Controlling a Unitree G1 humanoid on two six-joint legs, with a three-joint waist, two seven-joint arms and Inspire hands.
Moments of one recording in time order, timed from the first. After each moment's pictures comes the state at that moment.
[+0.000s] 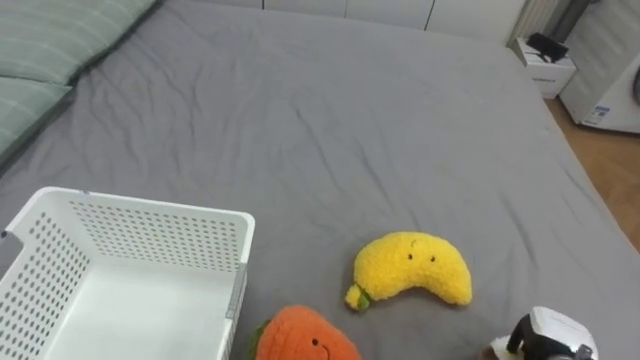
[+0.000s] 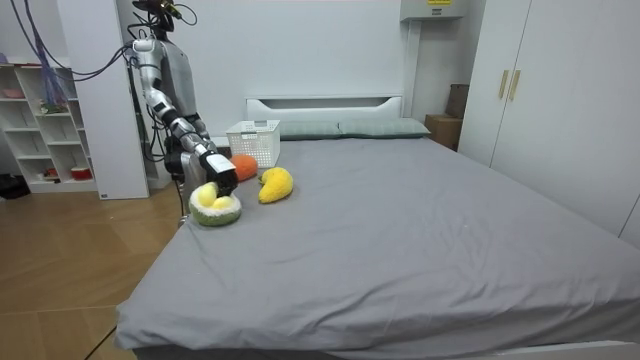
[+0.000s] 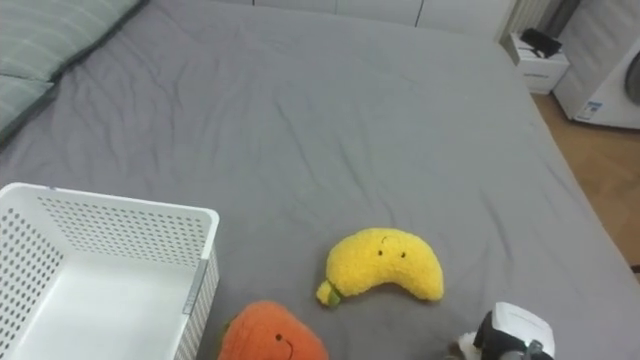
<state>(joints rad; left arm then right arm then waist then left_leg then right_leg) 0.20 0.21 0.15 1.08 -0.29 0.16 0.11 0.00 -0.31 0.02 0.92 -1.02 0.20 -0.16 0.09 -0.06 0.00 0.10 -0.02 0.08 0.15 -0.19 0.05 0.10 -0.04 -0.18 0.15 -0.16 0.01</state>
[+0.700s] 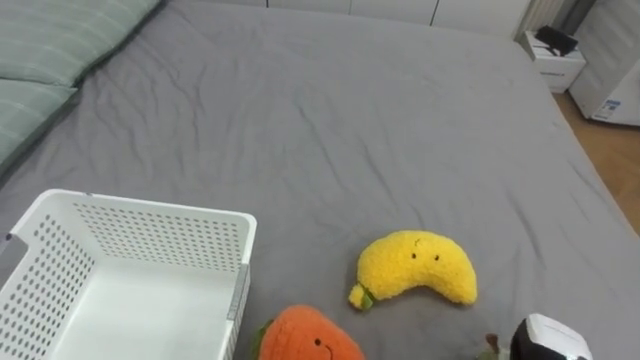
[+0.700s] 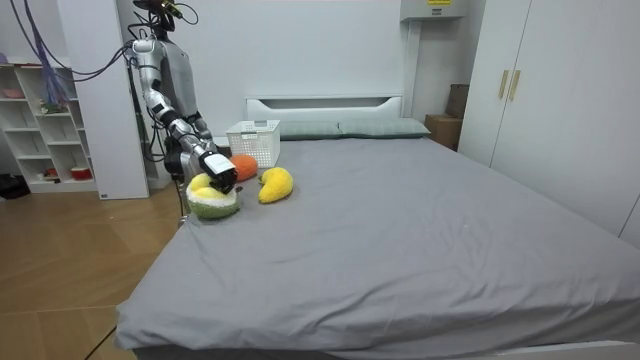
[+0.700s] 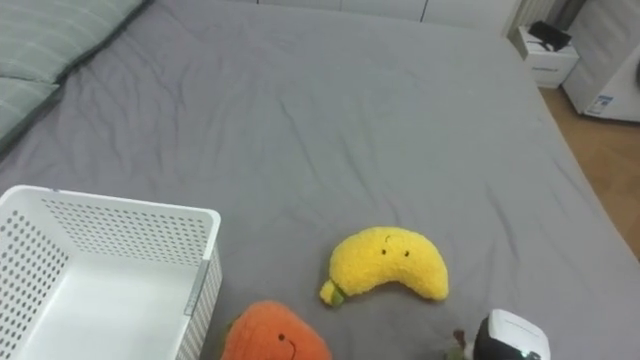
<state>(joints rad) 0.19 0.21 0.12 1.07 -0.29 0.13 0.12 0.01 -0.31 -0.05 0.84 -0.90 0.13 -0.22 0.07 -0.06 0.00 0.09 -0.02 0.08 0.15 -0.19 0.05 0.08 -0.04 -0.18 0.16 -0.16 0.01</state>
